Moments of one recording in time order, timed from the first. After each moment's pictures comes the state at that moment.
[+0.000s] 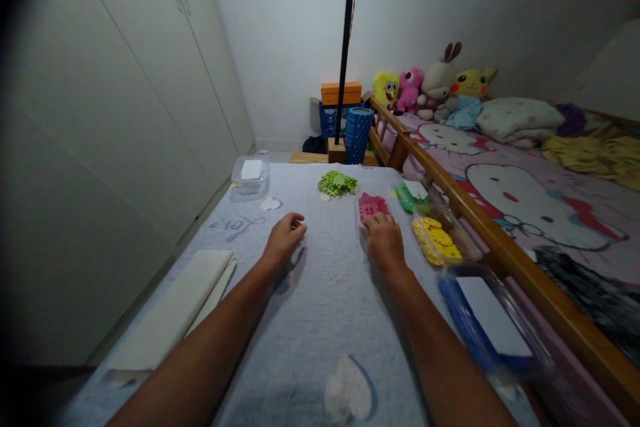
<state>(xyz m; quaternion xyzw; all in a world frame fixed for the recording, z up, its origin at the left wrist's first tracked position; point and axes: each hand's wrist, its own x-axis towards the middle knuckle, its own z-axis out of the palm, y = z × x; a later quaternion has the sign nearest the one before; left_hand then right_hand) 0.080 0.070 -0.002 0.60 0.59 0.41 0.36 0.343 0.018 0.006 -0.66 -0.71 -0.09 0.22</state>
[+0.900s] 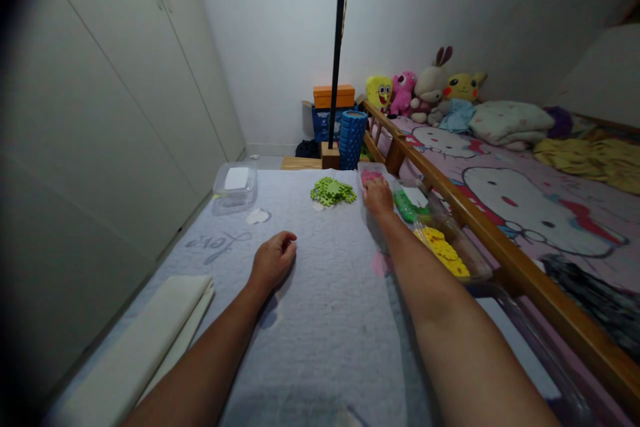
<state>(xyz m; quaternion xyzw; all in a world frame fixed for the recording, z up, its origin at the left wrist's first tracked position) 0.073 0.074 -0.022 0.70 0.62 0.28 0.23 0.392 0.185 0.017 -0.73 -0.67 -0.10 0.12</state>
